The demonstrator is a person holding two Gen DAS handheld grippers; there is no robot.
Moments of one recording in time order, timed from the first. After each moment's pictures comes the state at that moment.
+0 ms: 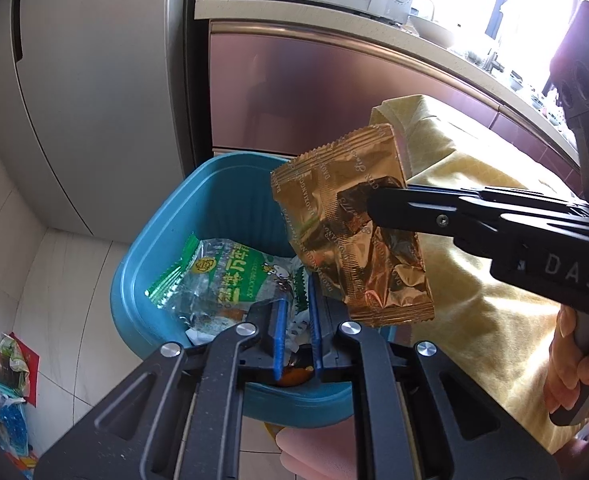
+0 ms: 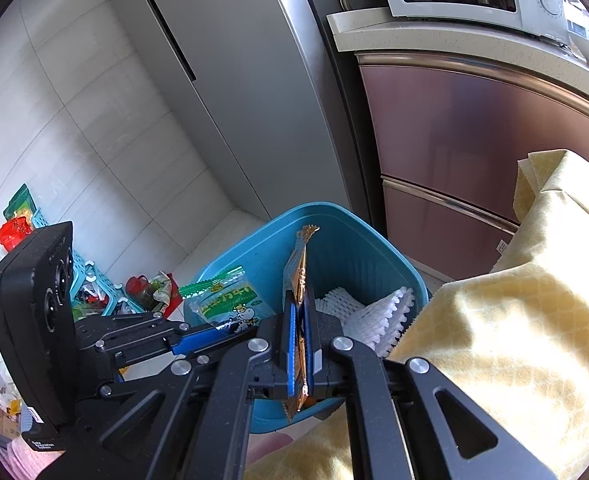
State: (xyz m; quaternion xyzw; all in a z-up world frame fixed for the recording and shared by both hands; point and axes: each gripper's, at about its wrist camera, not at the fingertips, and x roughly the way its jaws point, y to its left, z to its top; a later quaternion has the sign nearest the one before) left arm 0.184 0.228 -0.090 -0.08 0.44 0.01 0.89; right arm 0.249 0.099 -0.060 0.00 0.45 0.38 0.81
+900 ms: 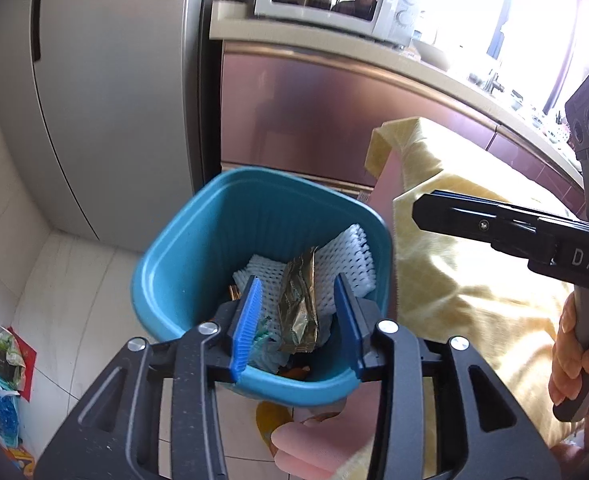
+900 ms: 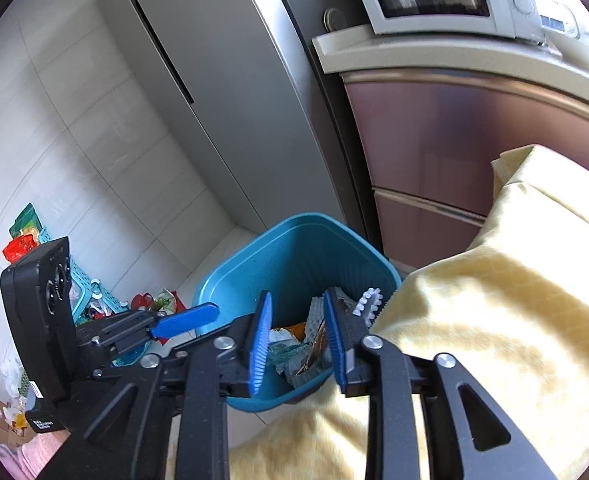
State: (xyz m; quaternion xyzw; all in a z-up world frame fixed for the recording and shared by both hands) left arm 0.148 0.226 -0.071 -0.09 0.40 0.02 0.91; right arm 0.234 0.060 -0.044 0.04 0.43 0.38 0.82
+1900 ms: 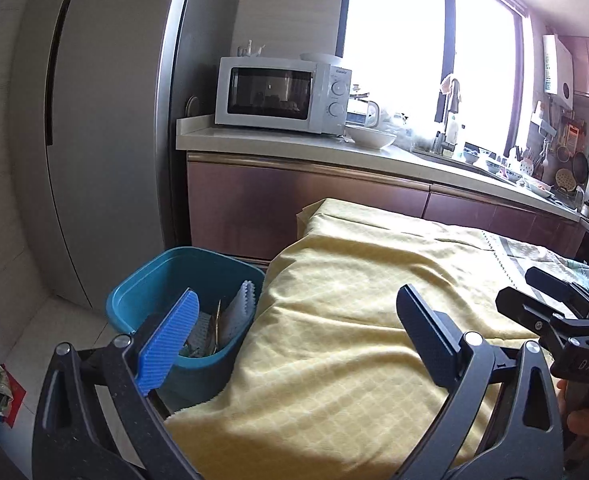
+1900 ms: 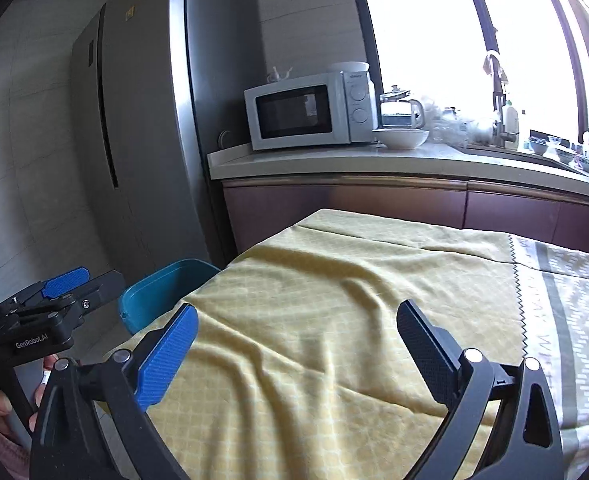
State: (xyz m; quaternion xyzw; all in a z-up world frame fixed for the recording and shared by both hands) left arm 0.034 0.085 0.002 -0.05 0.22 0.01 0.97; right arm 0.078 -0.135 -0.014 0.03 0.24 0.17 0.96
